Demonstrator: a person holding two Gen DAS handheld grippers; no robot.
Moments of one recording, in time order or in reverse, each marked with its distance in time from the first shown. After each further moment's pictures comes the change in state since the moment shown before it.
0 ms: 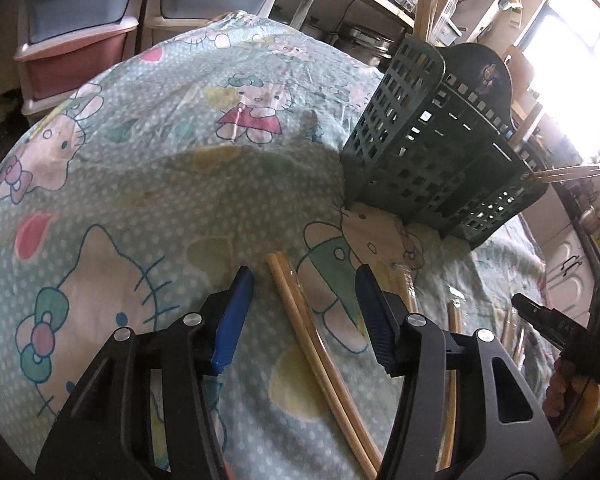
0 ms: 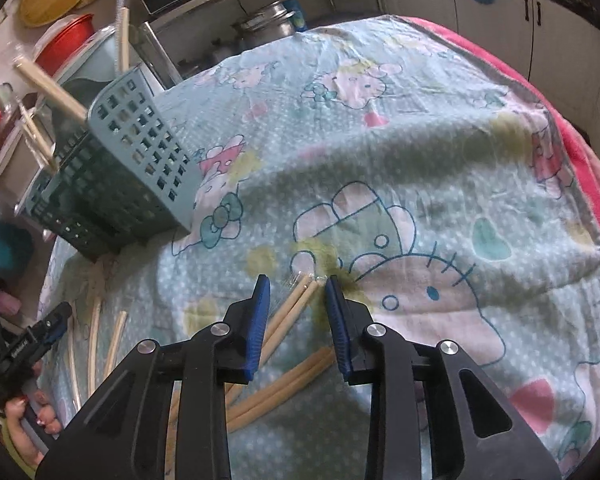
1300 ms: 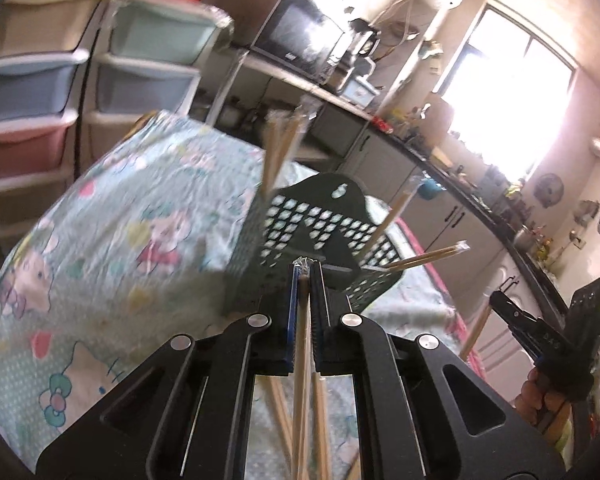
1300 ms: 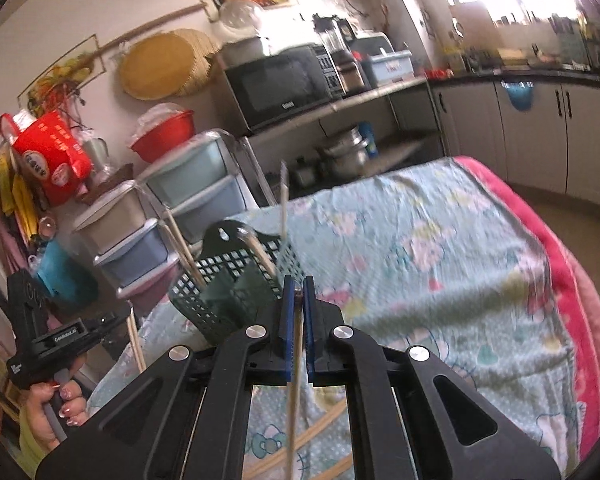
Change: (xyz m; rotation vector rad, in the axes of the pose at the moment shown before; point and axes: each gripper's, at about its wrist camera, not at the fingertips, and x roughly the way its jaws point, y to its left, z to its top) left arm -0.096 -0.063 0.046 0.100 -0.252 -0.259; right arm -0.140 0.048 0.014 -0.134 -0.439 0.235
